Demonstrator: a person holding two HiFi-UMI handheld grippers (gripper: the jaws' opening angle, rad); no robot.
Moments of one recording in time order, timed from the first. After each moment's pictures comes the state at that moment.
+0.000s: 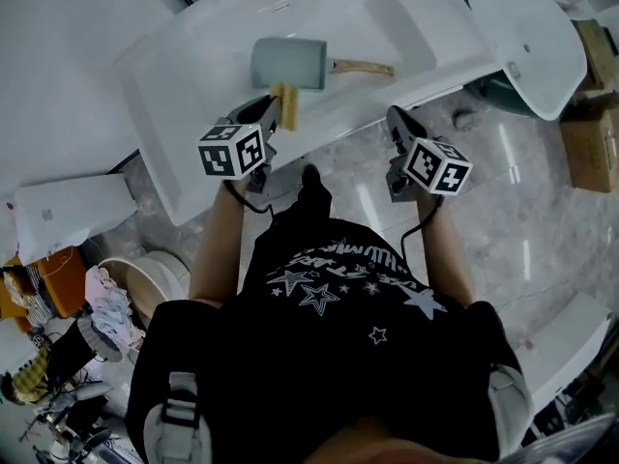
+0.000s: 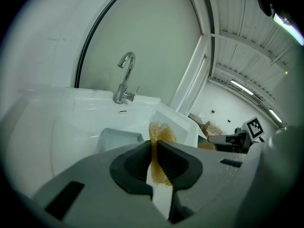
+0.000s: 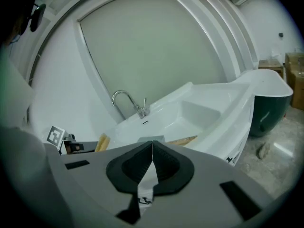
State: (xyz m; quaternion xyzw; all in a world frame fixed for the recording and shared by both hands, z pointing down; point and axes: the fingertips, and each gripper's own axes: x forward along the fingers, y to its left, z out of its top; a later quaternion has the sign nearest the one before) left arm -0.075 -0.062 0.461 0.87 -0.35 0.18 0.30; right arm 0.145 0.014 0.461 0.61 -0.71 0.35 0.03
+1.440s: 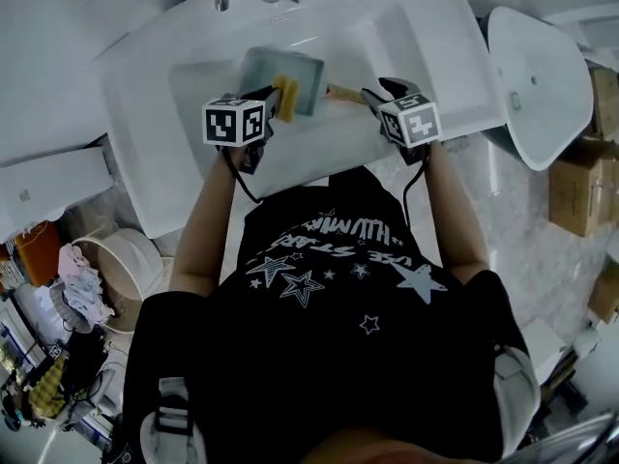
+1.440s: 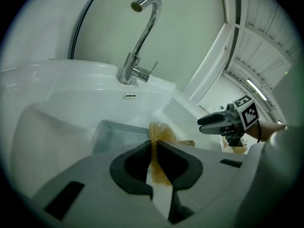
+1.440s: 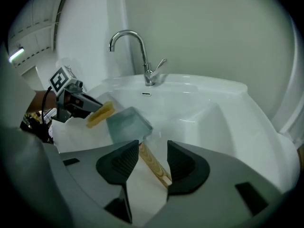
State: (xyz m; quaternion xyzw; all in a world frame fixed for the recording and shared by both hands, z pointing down) left arm -0.029 -0.163 0.542 0.82 -0.35 0.25 0.38; right arm 0.166 -0.152 0.532 0.42 -0.79 0.25 0.37
